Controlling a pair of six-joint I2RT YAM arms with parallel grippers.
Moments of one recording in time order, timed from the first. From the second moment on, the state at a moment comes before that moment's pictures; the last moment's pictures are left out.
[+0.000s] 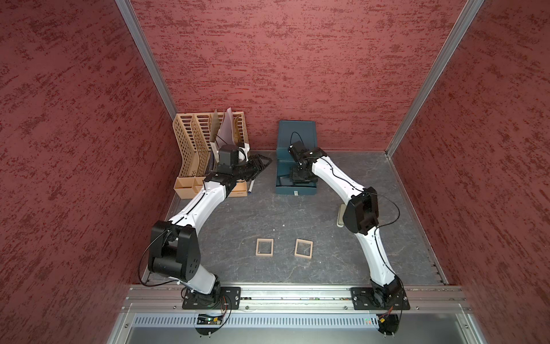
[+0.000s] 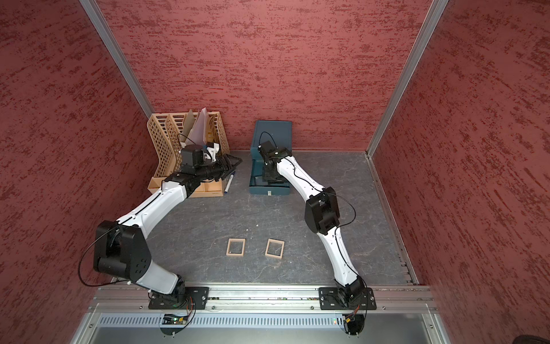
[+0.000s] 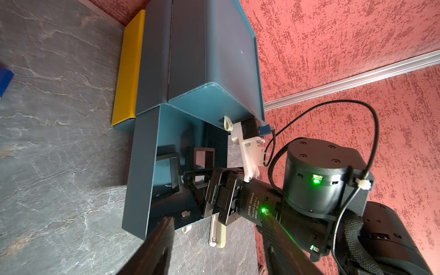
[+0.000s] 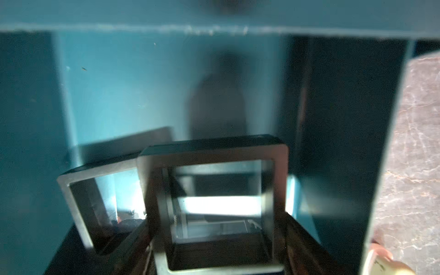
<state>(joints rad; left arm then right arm) -0.20 1.55 1.23 -0.13 0.58 -0.87 0.55 2.36 2.33 -1.18 0.18 0.56</state>
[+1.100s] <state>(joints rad) -0.20 1.63 1.33 -0.14 0.58 -0.86 0.55 2.11 2.21 -1.09 0.12 0.58</state>
